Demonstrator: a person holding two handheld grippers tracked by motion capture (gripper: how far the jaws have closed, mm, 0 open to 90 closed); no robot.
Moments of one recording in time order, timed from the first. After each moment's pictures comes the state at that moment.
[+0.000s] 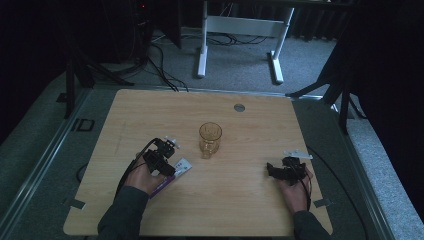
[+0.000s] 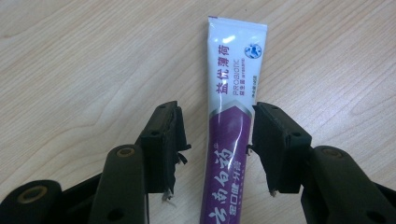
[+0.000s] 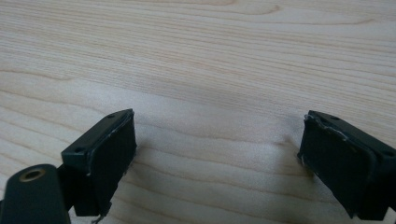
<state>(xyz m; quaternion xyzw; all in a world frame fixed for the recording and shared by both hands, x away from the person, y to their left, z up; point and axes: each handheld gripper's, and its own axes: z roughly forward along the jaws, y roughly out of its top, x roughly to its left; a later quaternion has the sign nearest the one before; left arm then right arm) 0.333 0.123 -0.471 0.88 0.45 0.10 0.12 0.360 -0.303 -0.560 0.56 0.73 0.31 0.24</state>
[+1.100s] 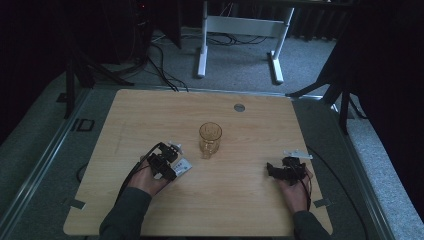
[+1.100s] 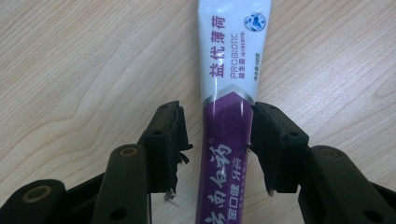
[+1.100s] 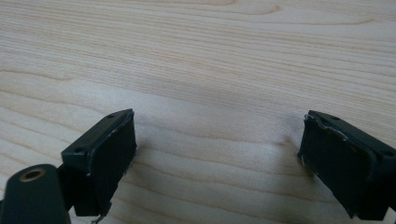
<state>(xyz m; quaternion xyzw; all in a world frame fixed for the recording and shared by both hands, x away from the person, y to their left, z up) 0.336 0.115 -0.492 0.89 0.43 0.08 0.08 0.360 -0.303 -0.560 0.56 0.73 0.31 0.24</state>
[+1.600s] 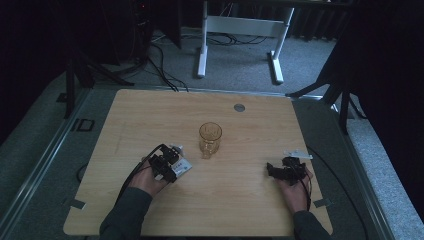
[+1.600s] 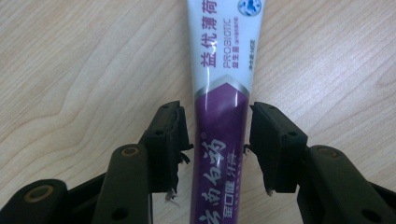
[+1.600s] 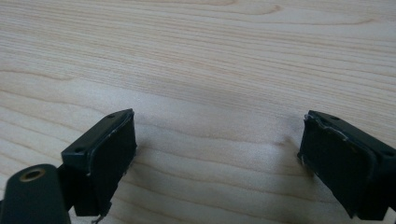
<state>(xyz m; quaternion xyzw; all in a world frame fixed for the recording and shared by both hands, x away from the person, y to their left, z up) 0.336 0.113 -0.498 0.90 0.43 0.07 0.06 0.360 -0.303 -0.560 0.56 0.73 0.31 0.24</state>
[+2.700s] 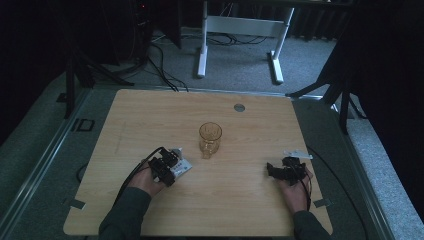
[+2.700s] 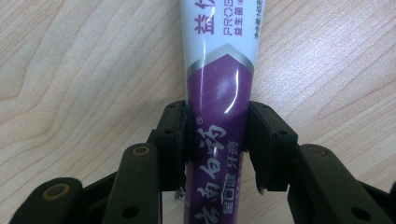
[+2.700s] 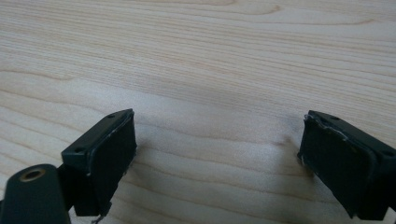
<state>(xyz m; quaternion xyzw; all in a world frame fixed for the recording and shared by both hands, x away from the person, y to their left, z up) 0.341 0.118 -0.513 0.90 0.43 0.02 0.03 0.360 -0.303 -0.560 0.56 0.73 0.31 0.24</state>
